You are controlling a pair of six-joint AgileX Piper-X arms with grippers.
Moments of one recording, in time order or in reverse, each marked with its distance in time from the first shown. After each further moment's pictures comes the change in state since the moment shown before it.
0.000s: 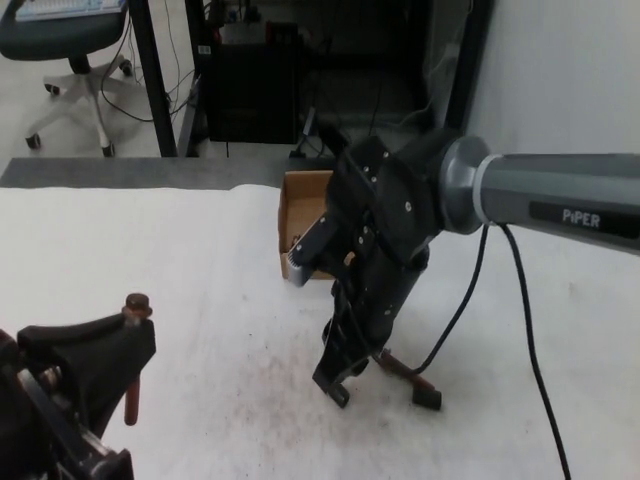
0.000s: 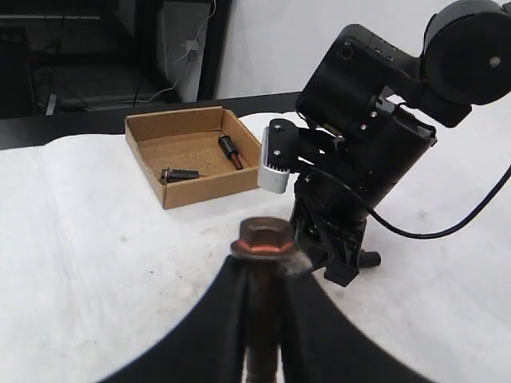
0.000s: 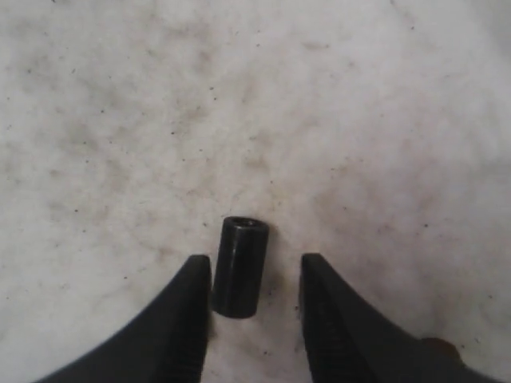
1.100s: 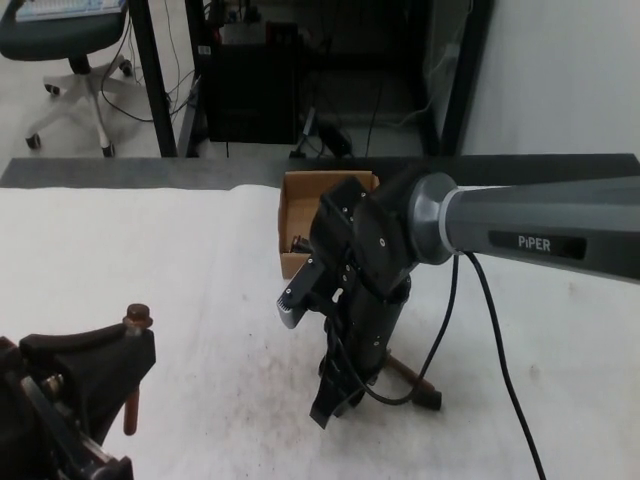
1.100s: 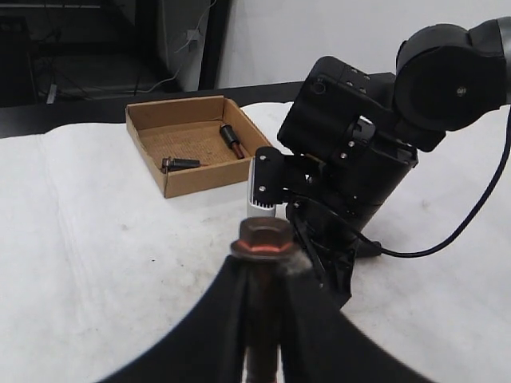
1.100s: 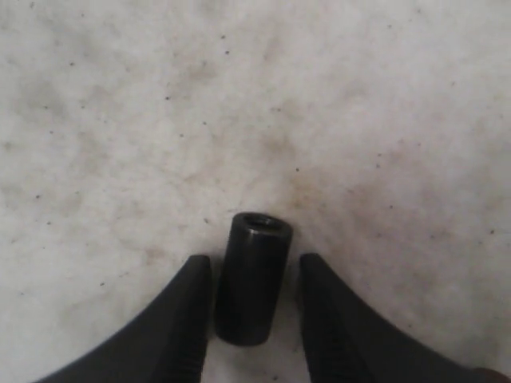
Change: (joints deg) left arm 0.0 0.0 0.0 1.5 0.0 0.0; right arm 1.7 4.8 -0.3 0.4 2.8 -1.3
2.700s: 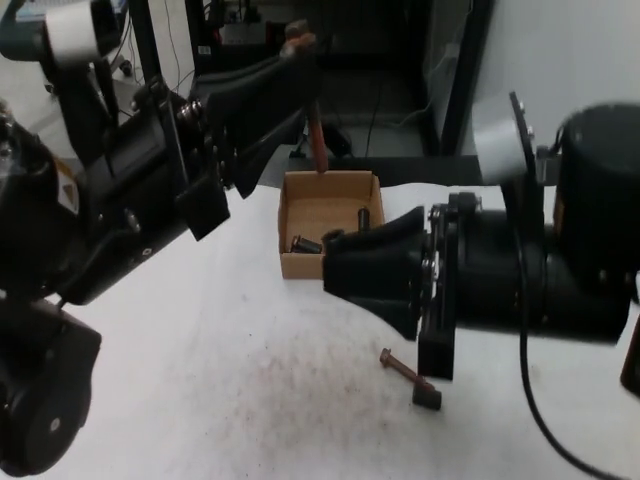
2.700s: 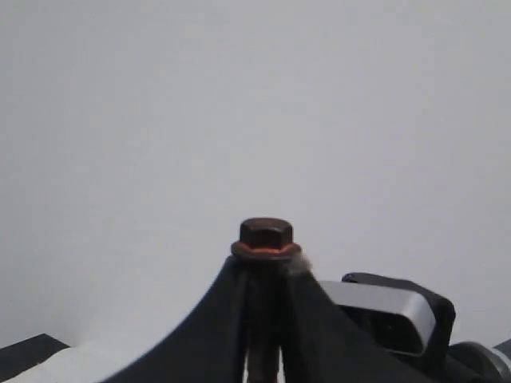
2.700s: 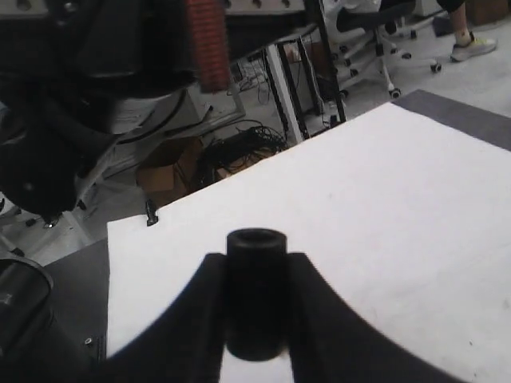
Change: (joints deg) left arm 0.2 51.5 -6.2 -95.0 32.0 -32.1; right arm -2.1 -49.6 41.4 -61.4 -29.4 27.9
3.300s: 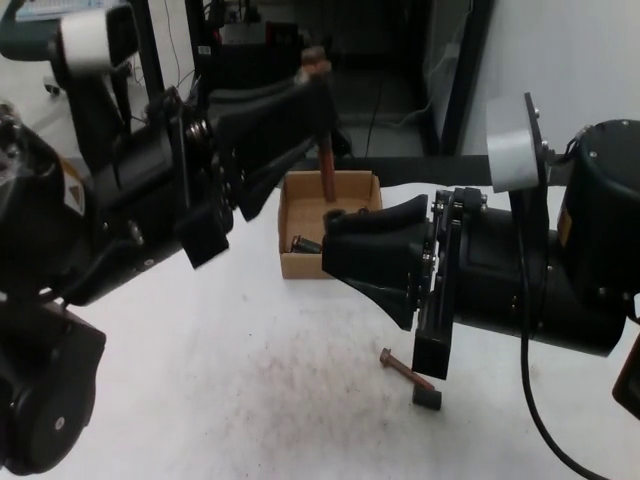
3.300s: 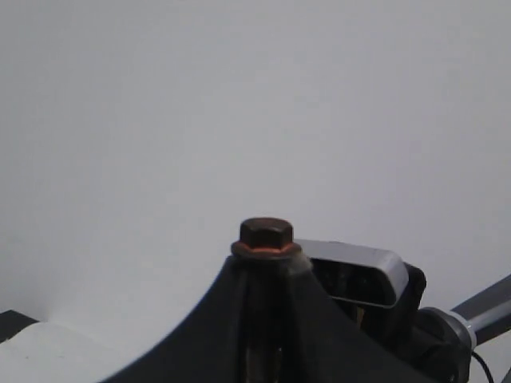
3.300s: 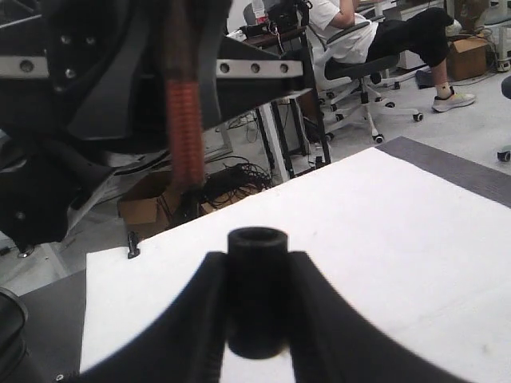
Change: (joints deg) left arm 0.0 0.4 0.0 1.7 6.7 2.3; right arm 0.6 0.4 2.2 -8.9 2.7 0.4
